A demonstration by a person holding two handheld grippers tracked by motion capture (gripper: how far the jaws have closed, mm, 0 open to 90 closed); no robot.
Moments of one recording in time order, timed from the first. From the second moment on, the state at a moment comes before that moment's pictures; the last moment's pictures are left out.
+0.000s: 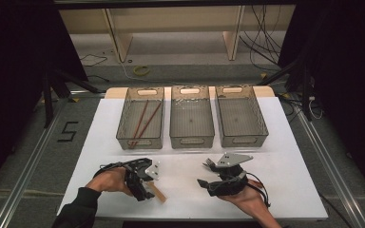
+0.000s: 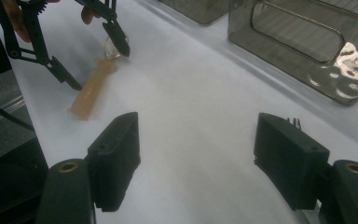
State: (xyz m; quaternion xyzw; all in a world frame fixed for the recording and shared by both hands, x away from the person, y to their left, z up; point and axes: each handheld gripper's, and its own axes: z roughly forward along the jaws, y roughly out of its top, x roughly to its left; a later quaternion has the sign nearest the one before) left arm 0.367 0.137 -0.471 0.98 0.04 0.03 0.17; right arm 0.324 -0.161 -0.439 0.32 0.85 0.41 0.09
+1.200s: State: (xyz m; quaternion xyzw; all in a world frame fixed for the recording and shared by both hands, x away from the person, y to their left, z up) left arm 0.370 0.142 -0.458 0.97 0.06 0.03 0.22; right arm 0.324 -0.161 -0.440 0.32 0.85 0.41 0.09
